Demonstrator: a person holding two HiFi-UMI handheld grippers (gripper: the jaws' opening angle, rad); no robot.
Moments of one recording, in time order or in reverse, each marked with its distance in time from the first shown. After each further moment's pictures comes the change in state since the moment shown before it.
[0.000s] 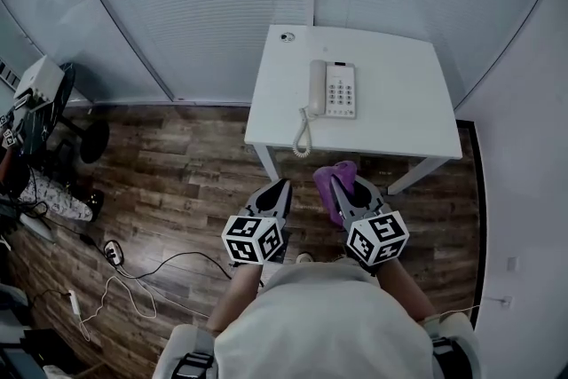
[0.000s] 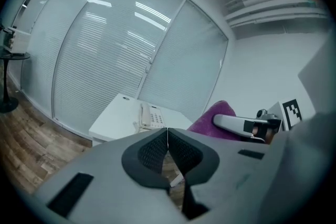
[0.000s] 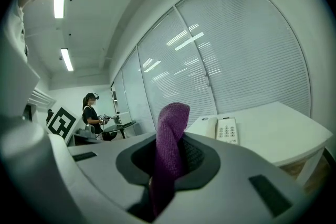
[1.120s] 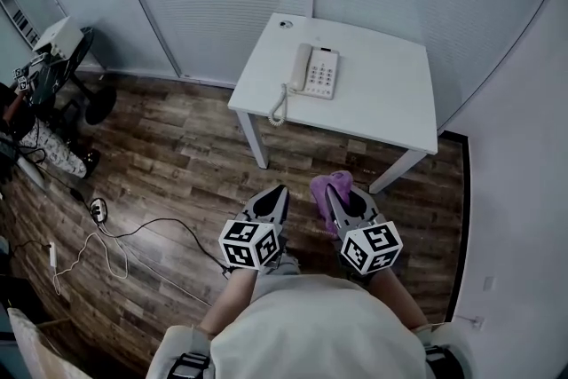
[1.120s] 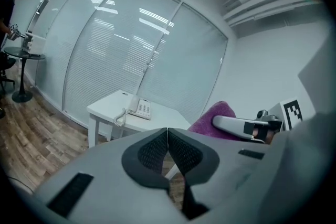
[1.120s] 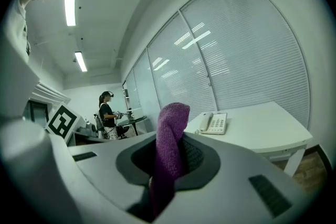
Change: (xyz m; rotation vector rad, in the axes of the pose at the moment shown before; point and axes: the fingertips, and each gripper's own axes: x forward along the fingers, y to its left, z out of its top) left arm -0.040 -0.146 -0.079 -0.033 -0.043 0.103; right arm -0.156 -0.028 -0.027 -0.030 0.036 0.115
